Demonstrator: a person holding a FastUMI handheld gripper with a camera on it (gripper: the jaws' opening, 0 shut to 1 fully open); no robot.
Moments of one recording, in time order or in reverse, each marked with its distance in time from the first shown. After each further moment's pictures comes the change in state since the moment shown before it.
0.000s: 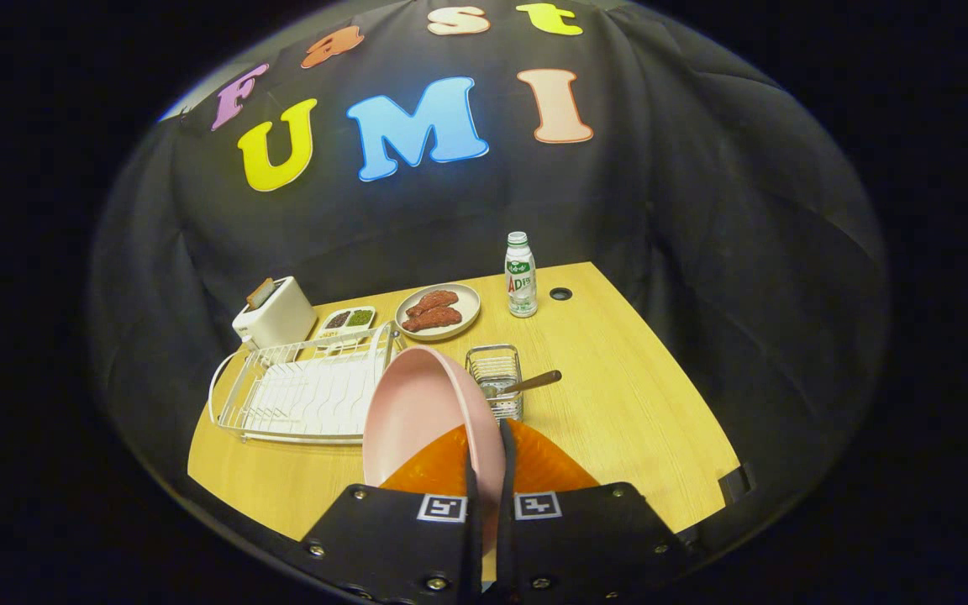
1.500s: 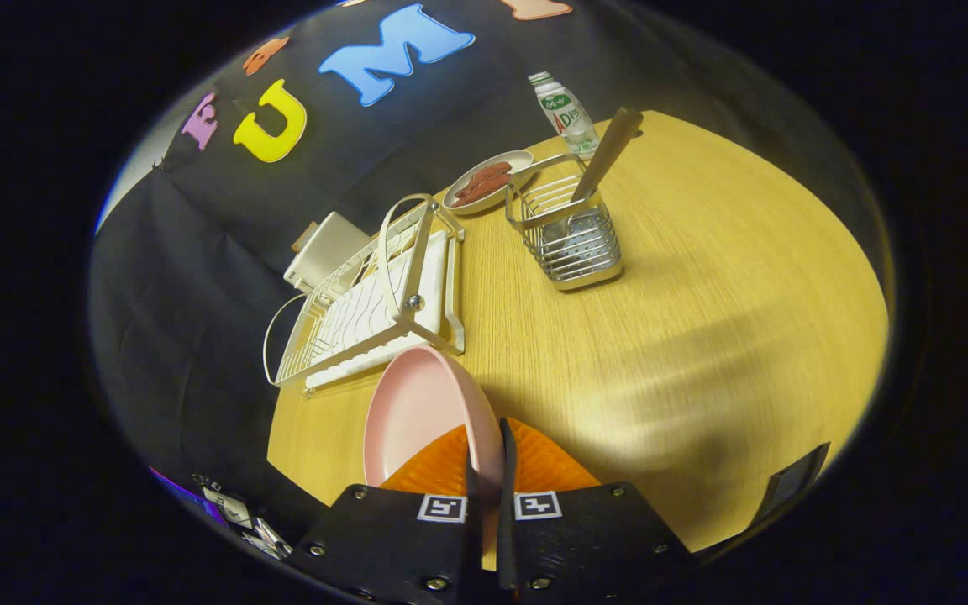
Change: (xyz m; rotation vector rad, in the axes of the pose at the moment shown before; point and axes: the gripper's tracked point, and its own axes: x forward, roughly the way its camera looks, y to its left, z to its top) arm 0.082 0.045 -0.159 0.248 0.346 0.385
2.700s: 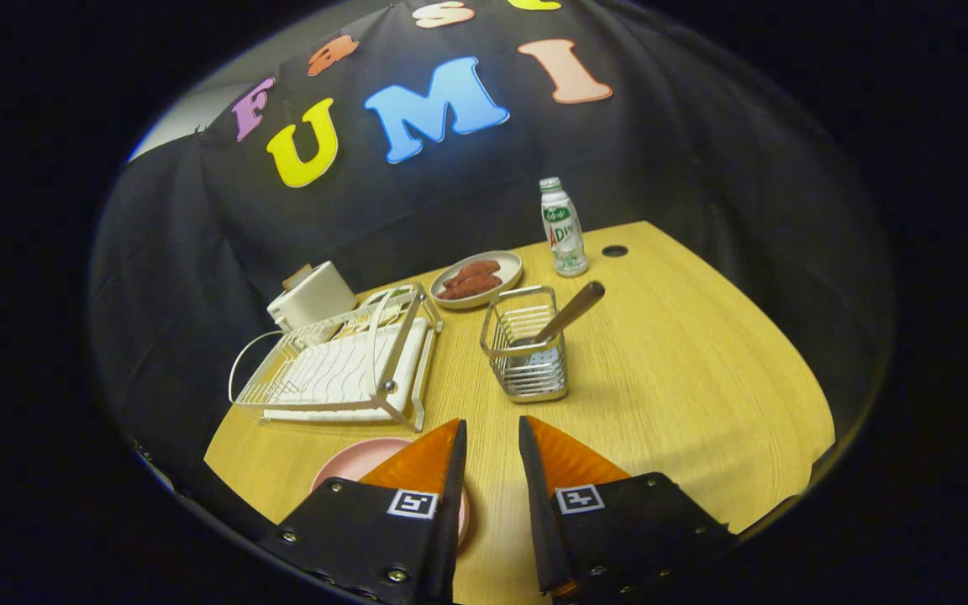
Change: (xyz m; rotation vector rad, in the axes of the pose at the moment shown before) arm -0.064 -0.015 0.100 -0.269 -0.410 -0.162
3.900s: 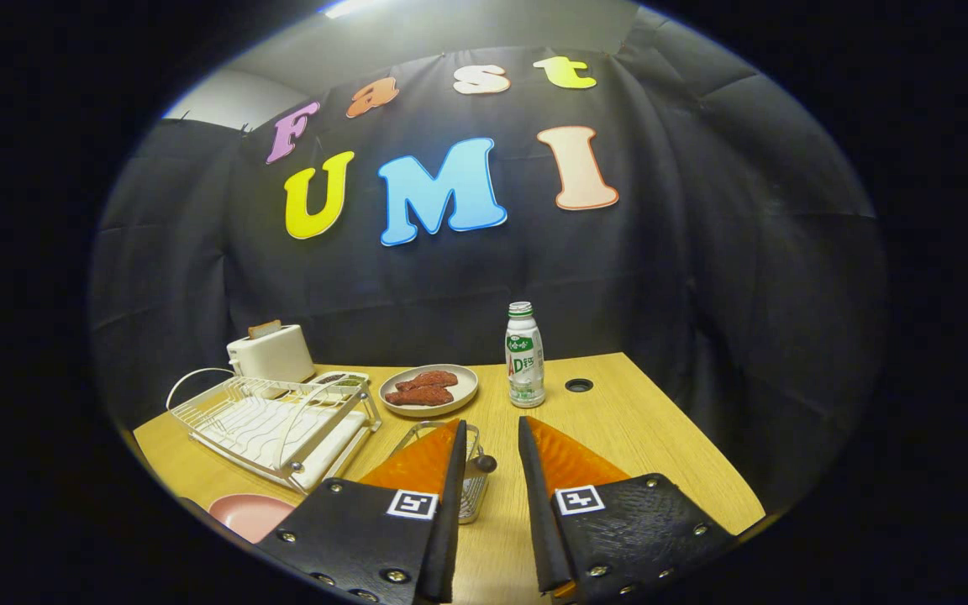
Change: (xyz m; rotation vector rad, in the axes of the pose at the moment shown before) arm 0.056 -0.065 0.079 -0.183 -0.327 -0.035
